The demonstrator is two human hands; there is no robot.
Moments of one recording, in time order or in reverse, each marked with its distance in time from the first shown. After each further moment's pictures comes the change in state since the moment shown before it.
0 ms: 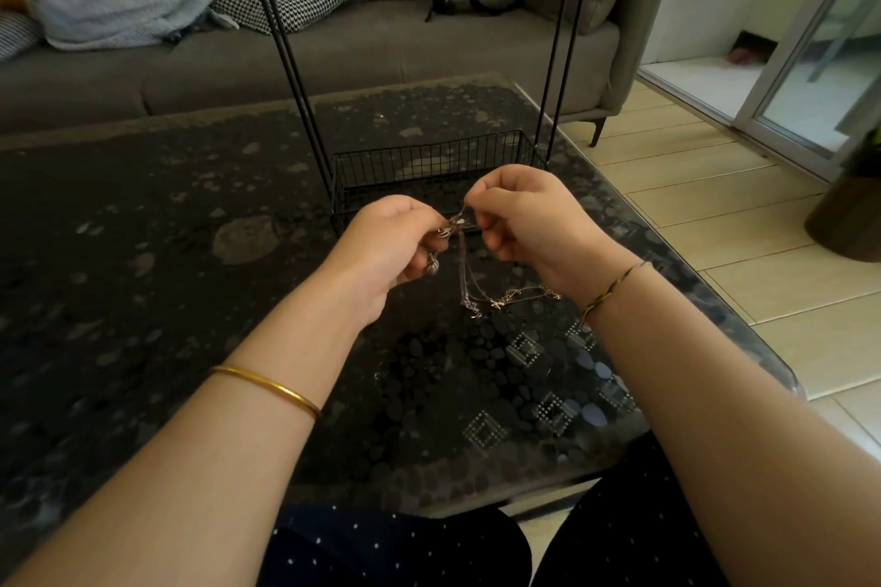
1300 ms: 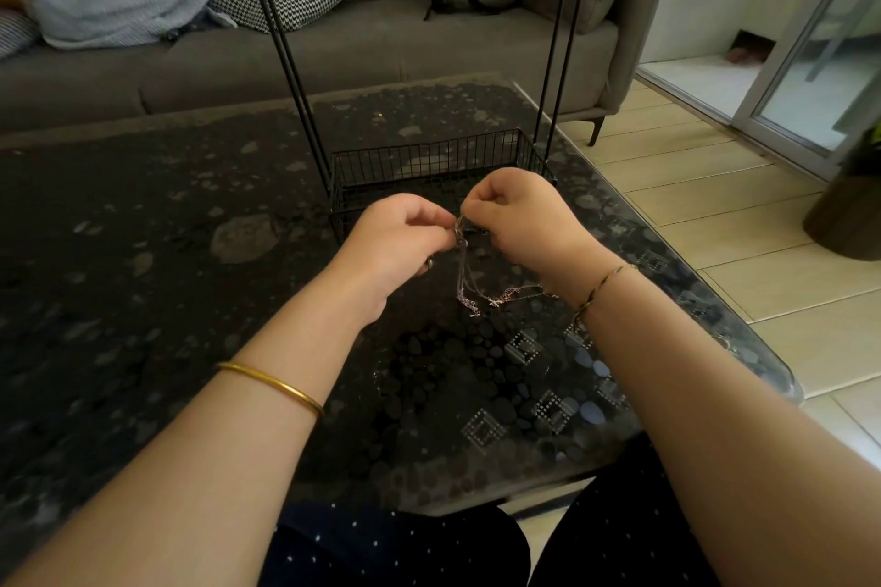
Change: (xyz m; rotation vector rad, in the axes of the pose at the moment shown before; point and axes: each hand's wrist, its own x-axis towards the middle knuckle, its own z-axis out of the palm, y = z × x) left_hand 0.000 -0.003 0.001 0.172 -0.067 0.108; right_hand 0.006 0.006 0.004 -0.398 0.093 -0.147
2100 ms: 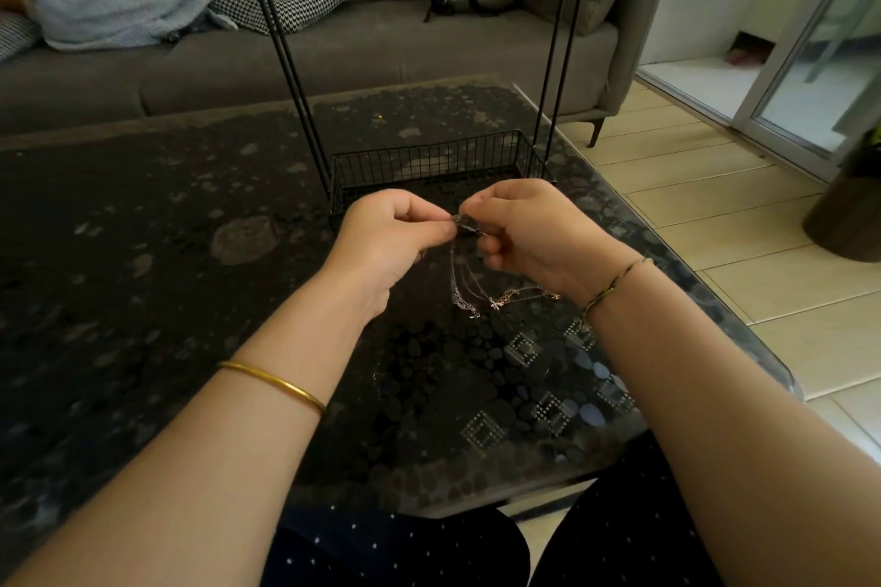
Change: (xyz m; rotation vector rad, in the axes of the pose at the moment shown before) left_hand -0.001 0.001 -0.001 -0.052 0.106 0.068; right_hand -0.007 -0.008 -0.006 0.460 -0.175 0.265
